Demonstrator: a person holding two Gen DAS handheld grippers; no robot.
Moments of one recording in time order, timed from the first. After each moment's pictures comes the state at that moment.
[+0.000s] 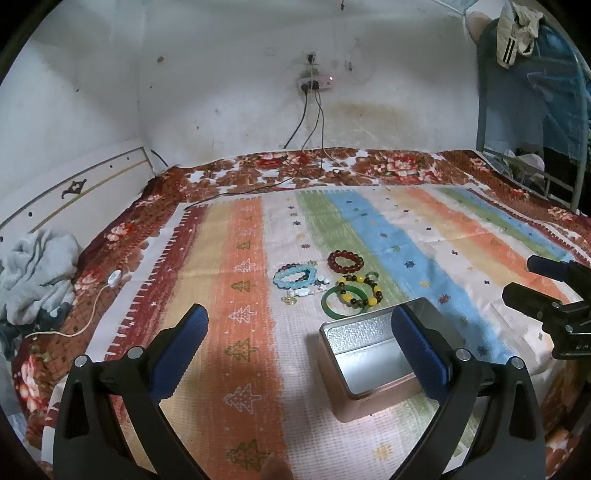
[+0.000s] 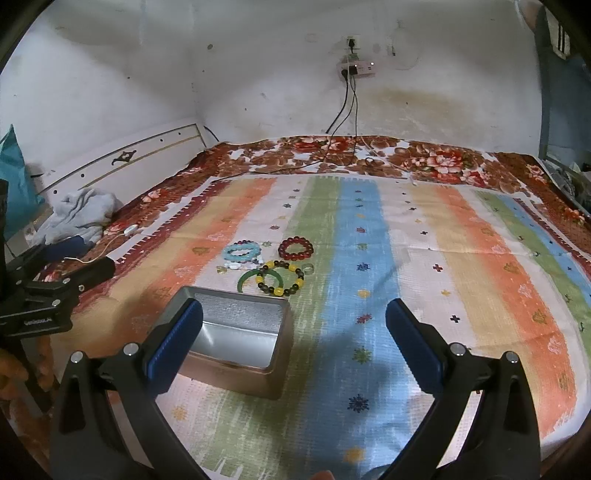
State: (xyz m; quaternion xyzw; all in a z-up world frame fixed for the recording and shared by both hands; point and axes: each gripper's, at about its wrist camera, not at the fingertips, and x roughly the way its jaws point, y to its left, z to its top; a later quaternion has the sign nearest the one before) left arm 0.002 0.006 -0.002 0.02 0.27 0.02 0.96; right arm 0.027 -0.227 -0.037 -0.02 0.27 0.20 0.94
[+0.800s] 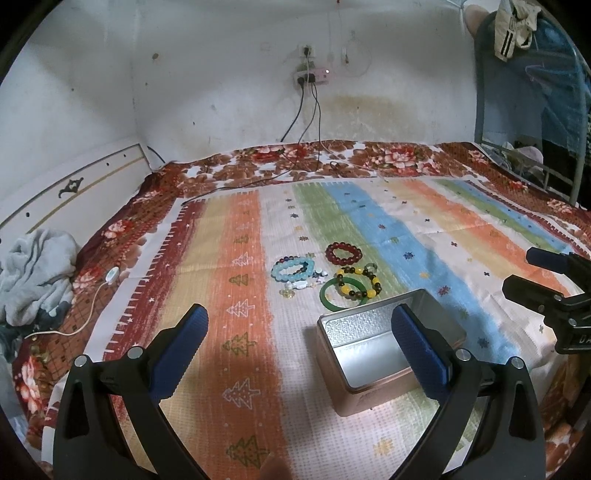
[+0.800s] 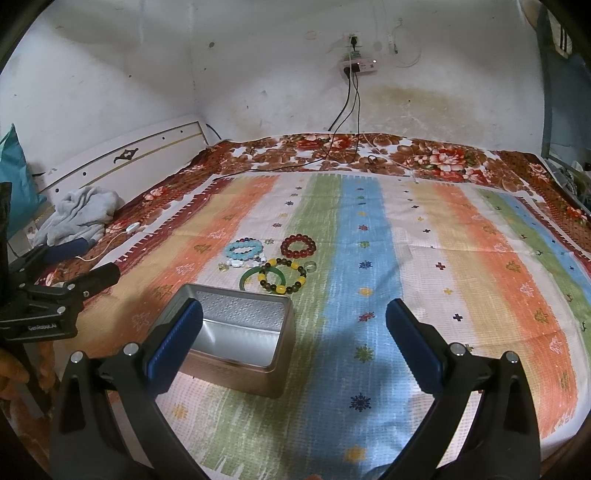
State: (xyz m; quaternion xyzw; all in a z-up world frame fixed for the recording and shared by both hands) left arm -0.001 -0.003 -0.006 0.02 0.28 0.02 0.96; right arm 0.031 -0.232 -0.036 -0.01 0.28 0.21 0.94
